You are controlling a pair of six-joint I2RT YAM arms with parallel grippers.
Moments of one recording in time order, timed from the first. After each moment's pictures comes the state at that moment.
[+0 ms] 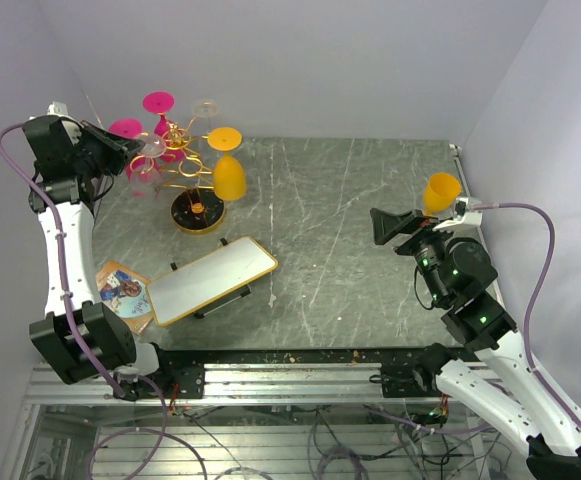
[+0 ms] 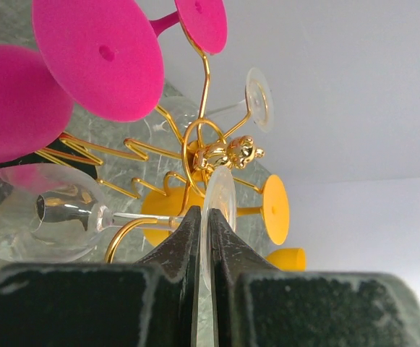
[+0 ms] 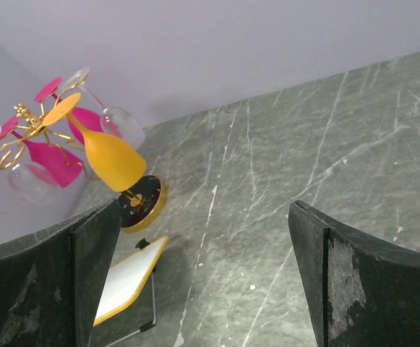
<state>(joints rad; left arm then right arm) 0.33 1.37 1.41 -0.38 0.55 -0.83 0.60 0.59 0.73 -0.10 0.35 0.48</state>
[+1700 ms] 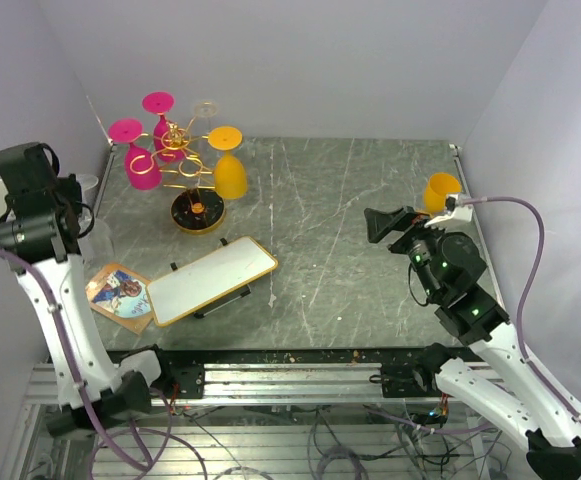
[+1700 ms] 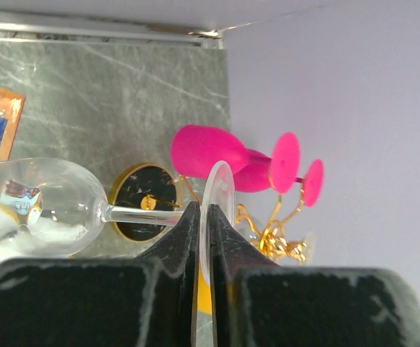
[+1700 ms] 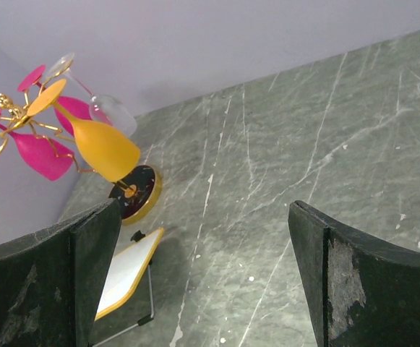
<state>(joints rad) 0.36 1.14 1.59 -1.03 -0.26 -1.26 0.60 0.64 0.73 -0.10 0.36 0.50</state>
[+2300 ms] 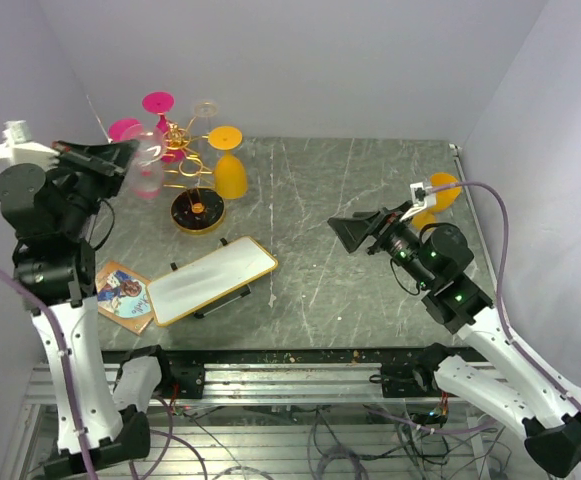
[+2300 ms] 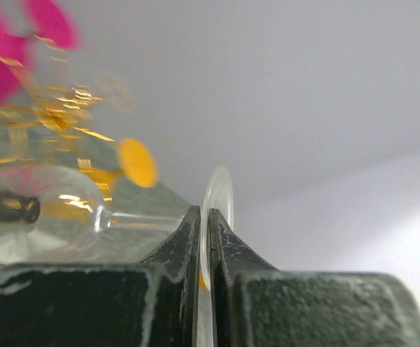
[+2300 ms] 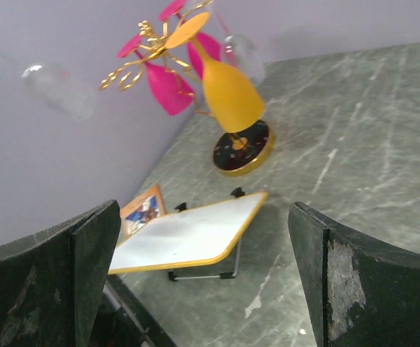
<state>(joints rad) 0.26 0.90 1.45 -0.55 0.31 -1.04 0.60 0.75 0.72 0.08 -0.06 0.58</state>
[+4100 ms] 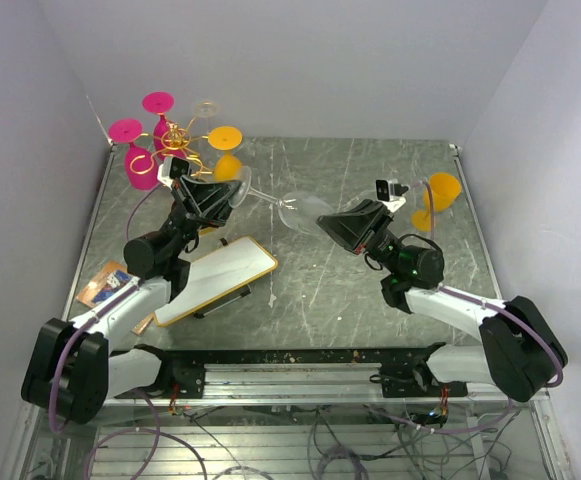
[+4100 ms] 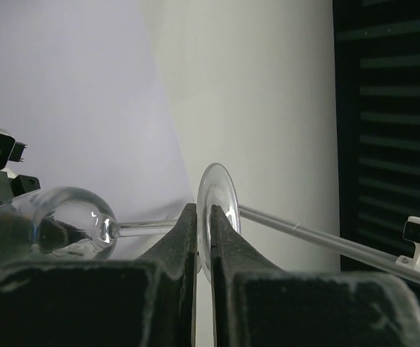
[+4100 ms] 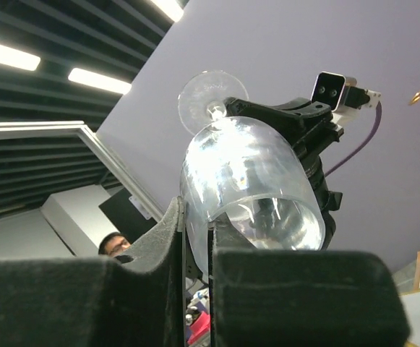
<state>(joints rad) -0.37 1.17 0.58 1.46 0.47 -2.09 0.59 1.27 0.50 1.54 -0.47 1.48</state>
